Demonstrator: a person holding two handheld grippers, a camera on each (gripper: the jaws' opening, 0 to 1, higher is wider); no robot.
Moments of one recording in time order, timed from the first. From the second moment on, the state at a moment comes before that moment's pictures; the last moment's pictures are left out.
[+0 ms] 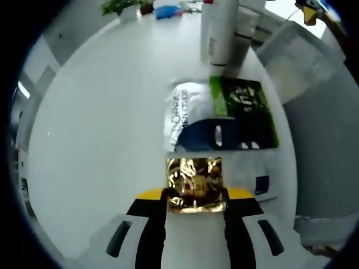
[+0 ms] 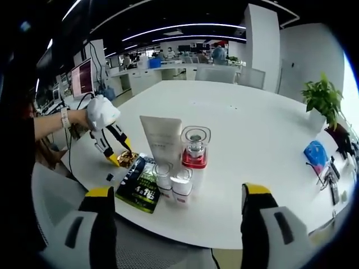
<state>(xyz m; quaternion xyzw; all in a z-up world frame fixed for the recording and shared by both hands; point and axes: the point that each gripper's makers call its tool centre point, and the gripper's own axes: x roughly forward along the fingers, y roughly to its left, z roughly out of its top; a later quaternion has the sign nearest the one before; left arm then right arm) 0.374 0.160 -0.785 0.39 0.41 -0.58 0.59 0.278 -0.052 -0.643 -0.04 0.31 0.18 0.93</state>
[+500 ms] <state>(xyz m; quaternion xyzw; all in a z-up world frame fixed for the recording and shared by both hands) 0.371 0.155 -0.785 0.37 0.40 -0.57 0.61 0.278 -0.051 -0.641 -0.05 0.31 0.18 0.93</state>
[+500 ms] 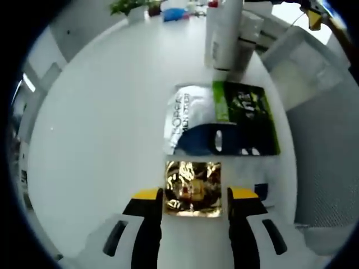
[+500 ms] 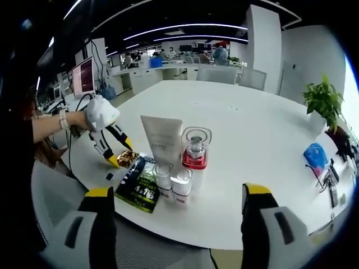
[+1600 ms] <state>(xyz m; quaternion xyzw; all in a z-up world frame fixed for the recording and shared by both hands) 0.372 0.150 -0.687 0.20 0.28 -0.51 0.79 0.280 -0.038 -0.631 -0.04 0.30 0.19 0.93</state>
